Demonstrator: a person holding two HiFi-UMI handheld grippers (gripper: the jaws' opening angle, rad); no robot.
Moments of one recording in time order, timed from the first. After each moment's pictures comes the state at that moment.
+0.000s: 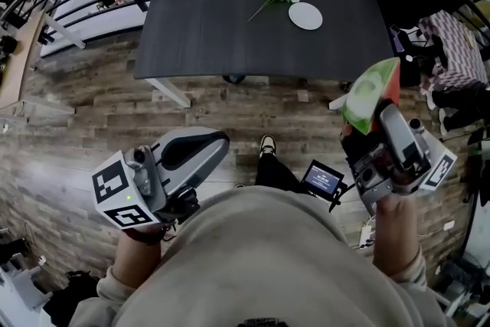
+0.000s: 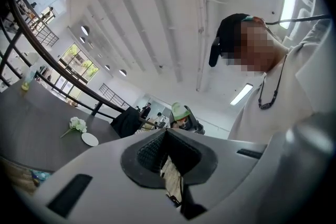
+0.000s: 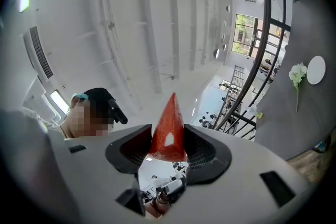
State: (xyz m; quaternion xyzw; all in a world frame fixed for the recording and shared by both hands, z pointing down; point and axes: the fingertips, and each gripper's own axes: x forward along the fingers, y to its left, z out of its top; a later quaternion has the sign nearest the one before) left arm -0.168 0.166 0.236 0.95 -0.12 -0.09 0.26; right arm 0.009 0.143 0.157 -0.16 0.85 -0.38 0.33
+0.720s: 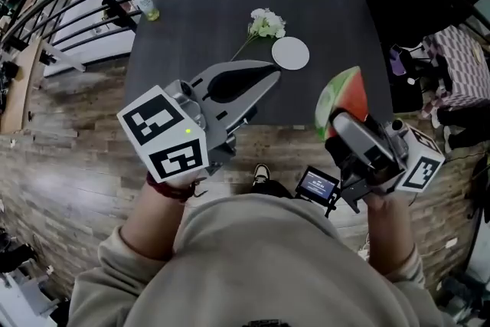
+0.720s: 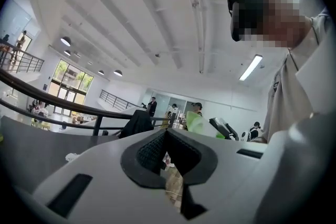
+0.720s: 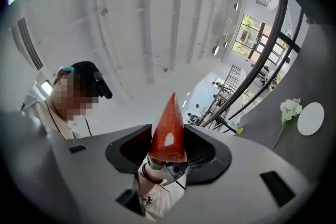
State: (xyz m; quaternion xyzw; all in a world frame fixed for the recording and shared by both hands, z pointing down) left arm 0.020 -0.056 0.200 0.98 -0.15 -0.02 0.16; right arm 0.085 -0.005 0.188 -0.20 0.87 -0.37 0.25
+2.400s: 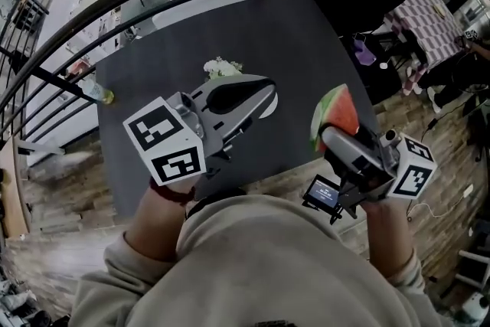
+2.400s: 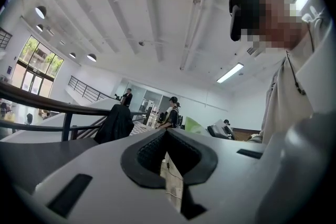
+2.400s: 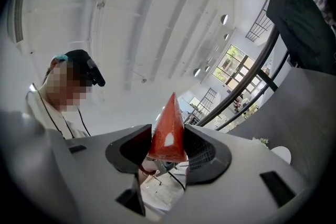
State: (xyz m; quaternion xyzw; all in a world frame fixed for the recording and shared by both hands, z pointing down) left arm 0.120 -0.178 0.221 0.99 0.03 0.00 0.17; right arm 0.167 -0.104 0.221 -0.37 0.83 -0.33 0.25
